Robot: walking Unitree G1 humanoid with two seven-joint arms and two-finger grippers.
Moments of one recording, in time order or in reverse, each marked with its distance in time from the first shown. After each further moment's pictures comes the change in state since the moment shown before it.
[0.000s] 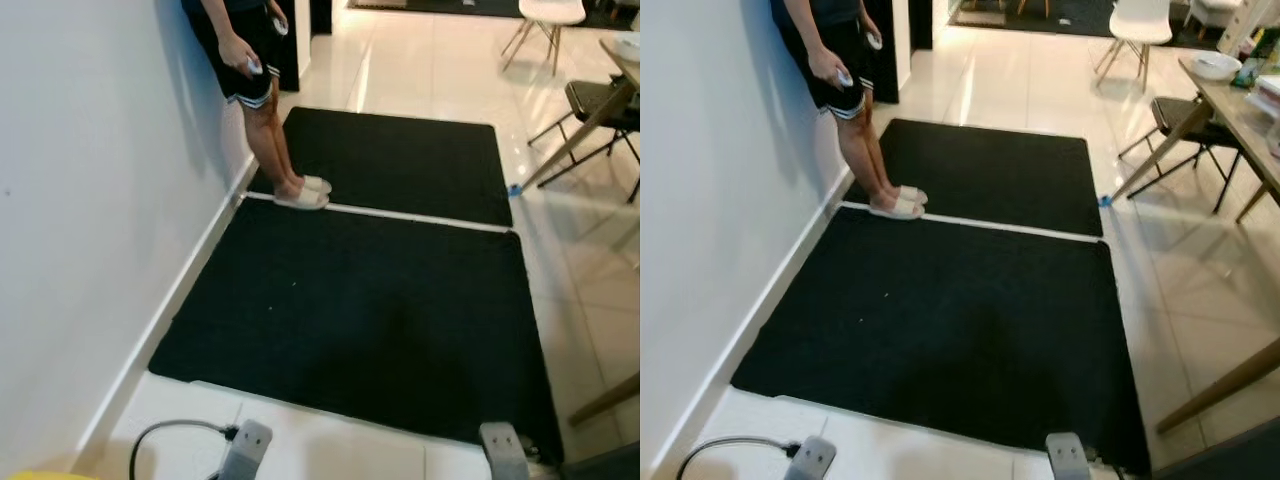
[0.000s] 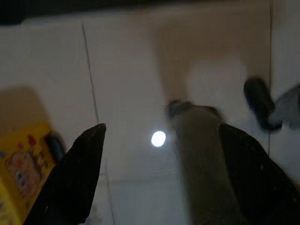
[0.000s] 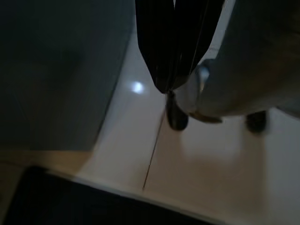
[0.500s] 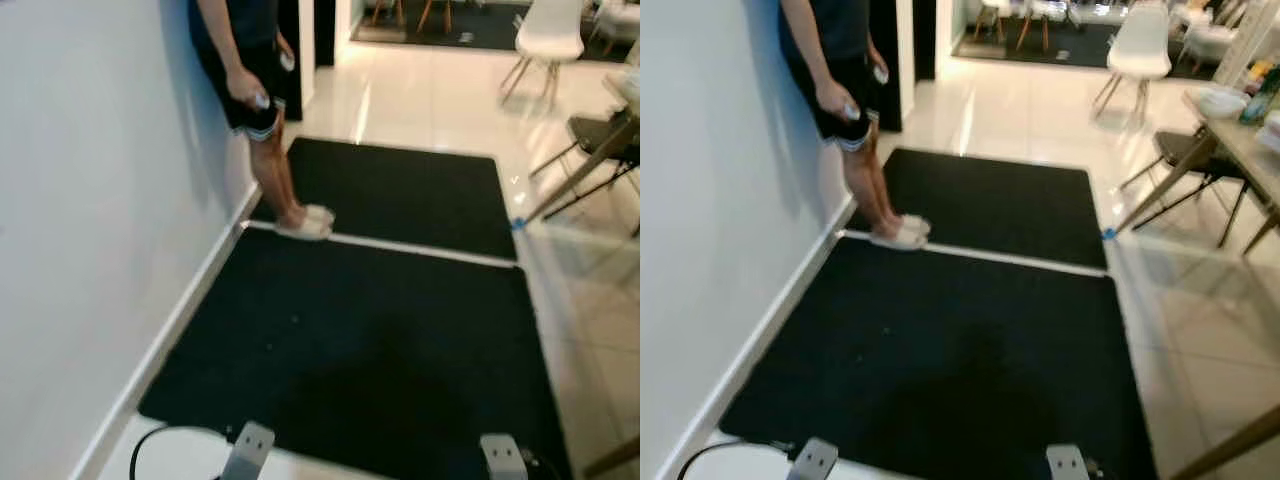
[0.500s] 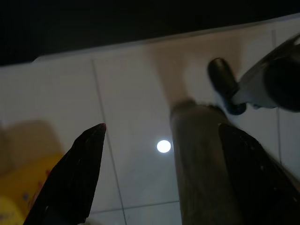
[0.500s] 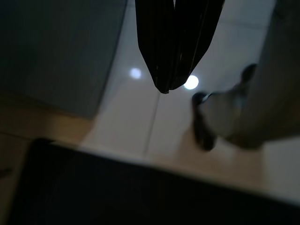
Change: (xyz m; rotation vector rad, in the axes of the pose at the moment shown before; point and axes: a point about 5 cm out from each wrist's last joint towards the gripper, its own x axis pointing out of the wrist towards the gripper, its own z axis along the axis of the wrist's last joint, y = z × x) left arm -0.001 0.001 -0.002 -0.005 0.006 0.002; right arm 0.001 0.001 0.010 -0.008 -0.026 0.003
